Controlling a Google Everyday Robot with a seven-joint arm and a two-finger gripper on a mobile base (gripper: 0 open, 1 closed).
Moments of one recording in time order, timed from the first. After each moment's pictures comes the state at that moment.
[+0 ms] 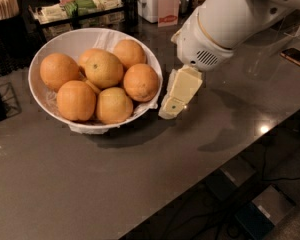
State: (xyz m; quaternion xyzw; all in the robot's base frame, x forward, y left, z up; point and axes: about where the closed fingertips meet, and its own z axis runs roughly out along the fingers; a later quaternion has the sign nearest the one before) arm 0.497 -0.052 0.949 -0.63 0.73 0.06 0.28
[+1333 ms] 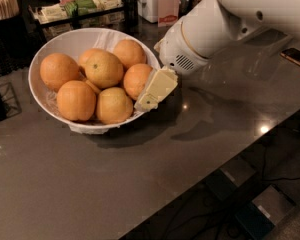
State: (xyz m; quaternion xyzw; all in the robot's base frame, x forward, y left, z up) arm 0.522 -0.011 0.933 -0.59 0.73 0.12 0.32
